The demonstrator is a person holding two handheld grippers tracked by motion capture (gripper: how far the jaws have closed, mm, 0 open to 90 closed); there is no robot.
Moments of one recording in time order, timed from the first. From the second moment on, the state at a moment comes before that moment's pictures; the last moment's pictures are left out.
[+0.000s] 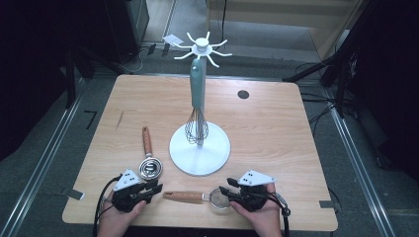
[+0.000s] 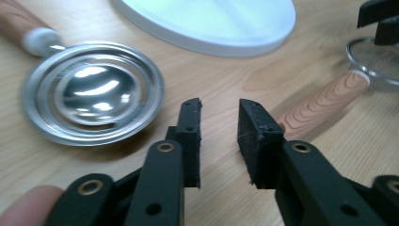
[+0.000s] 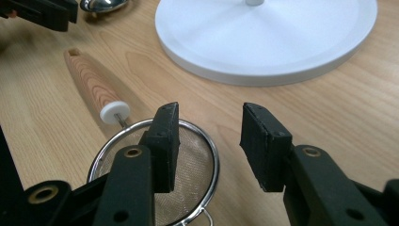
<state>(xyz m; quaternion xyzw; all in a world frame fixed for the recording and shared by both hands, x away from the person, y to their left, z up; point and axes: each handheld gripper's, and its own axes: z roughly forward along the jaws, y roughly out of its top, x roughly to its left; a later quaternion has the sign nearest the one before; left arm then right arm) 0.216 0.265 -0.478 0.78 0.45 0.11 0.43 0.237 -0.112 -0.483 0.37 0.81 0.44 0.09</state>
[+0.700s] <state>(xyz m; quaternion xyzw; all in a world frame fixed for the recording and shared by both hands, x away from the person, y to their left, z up) 0.225 0.368 -0.468 0.67 0.56 0.21 0.43 0.264 -0.102 -0.451 0.31 0.86 0.40 0.07</state>
